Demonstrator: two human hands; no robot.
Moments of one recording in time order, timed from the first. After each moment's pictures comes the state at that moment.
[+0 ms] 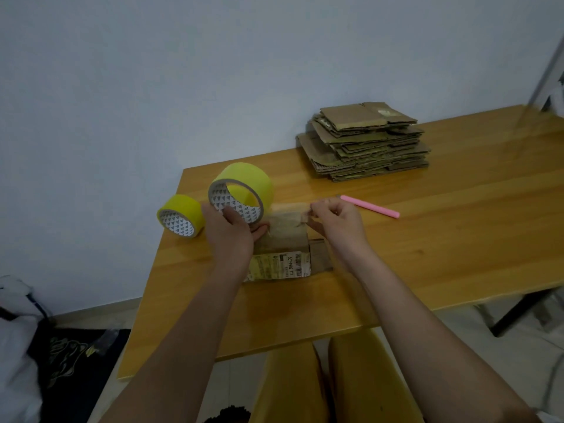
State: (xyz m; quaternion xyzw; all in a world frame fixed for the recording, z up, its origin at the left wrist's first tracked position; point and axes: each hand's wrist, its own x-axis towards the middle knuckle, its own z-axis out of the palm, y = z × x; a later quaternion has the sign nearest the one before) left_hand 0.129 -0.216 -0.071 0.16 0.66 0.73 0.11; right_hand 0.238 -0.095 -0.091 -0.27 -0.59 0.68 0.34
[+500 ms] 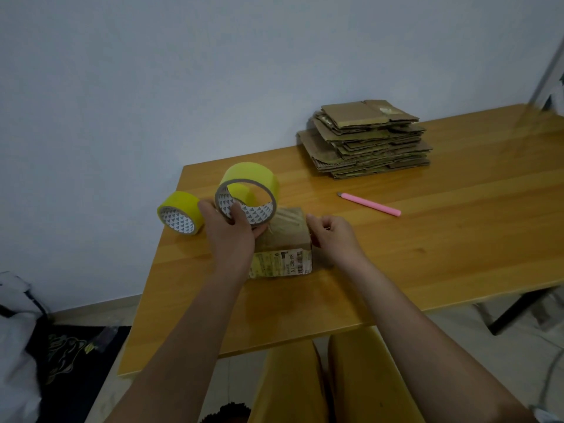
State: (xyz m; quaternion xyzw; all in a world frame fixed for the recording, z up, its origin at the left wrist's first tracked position) left_hand 0.137 -0.223 -0.069 0.21 0.65 0.73 0.05; right_hand 0.238 -0.099 -0.110 -0.35 -0.73 0.53 0.24
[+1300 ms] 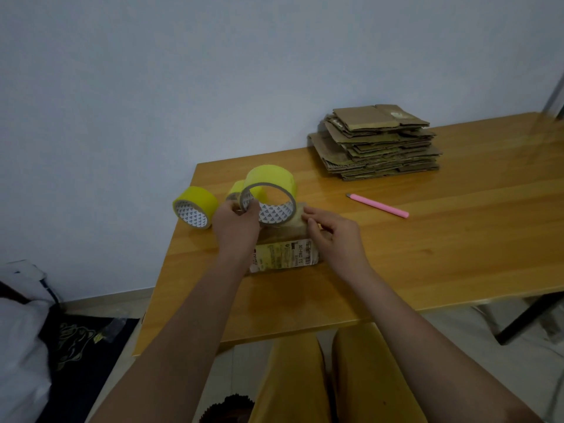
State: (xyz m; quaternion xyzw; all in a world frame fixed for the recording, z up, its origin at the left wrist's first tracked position) left_hand 0.122 -0.228 -0.067 0.13 0.74 0.65 0.08; right_hand 0.241 -0.115 -0.119 -0.18 -0.82 0.37 0.40
